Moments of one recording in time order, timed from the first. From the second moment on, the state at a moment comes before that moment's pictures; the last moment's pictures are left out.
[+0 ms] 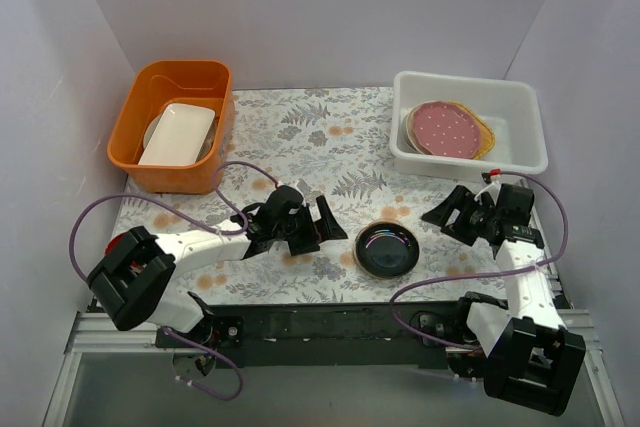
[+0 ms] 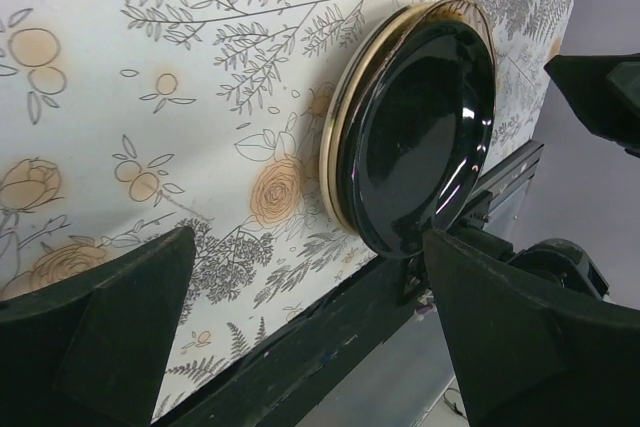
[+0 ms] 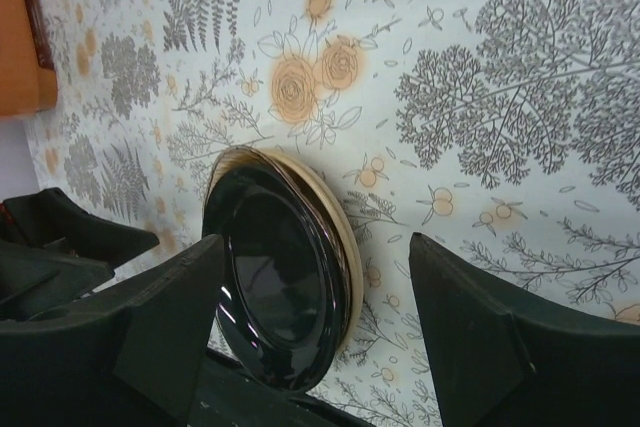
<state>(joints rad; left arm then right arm) -0.80 1.39 0.64 0.04 0.21 -1.08 -0.23 0.93 0.52 -0.45 -0.64 0.38</state>
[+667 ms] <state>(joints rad) -0.88 1.55 0.74 0.08 0.23 -1.08 -0.08 0.75 0.40 -0.62 -0.68 0.39</state>
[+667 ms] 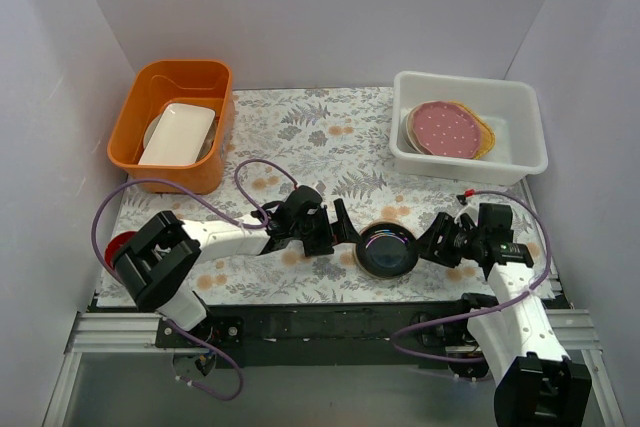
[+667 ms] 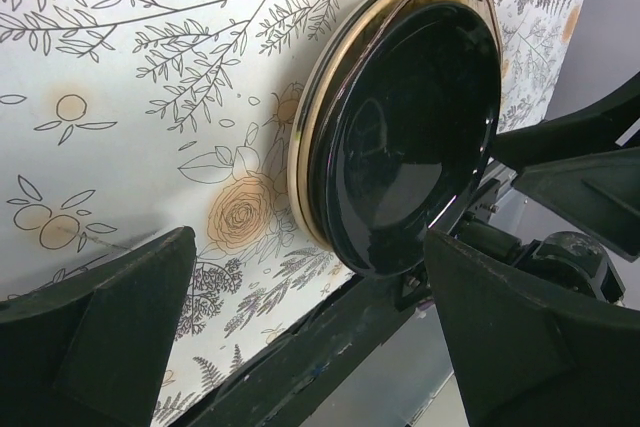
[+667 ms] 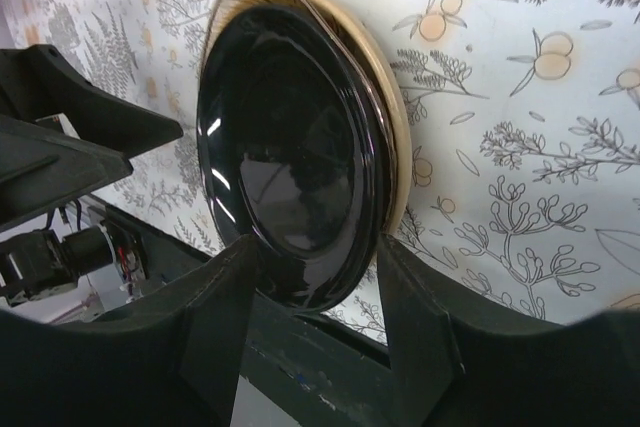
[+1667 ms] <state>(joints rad) -0.88 1.56 0.74 0.08 0.23 -1.08 -0.01 0.77 0.35 -0.63 -0.57 0.46</state>
